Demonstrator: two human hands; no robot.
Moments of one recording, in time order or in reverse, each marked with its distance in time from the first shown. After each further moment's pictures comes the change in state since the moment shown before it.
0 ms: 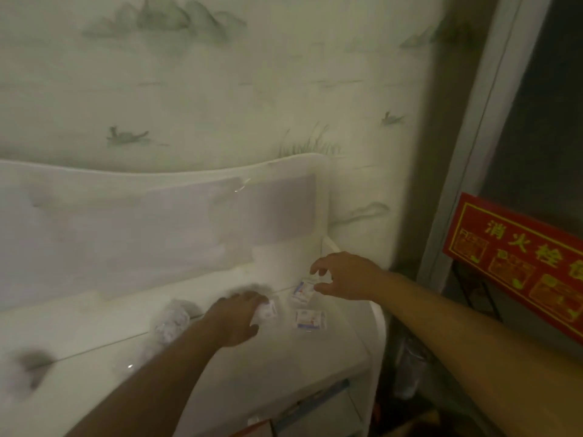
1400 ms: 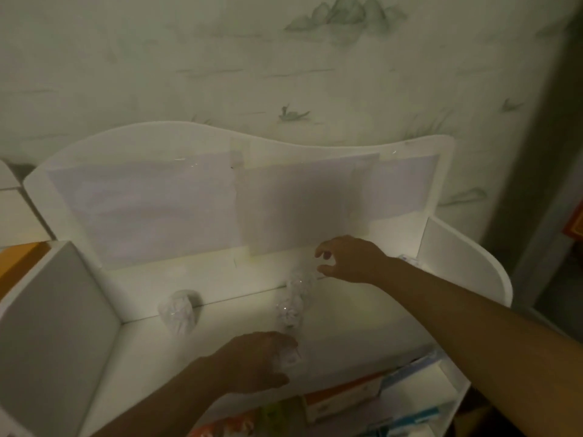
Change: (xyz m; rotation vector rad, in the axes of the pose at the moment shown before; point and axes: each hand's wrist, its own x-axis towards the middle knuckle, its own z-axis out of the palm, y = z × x) left_hand -0.229 -0.146 0.059 -0.308 -0.071 0.118; right_hand 0.054 -0.245 0.056 -0.045 0.112 -0.100
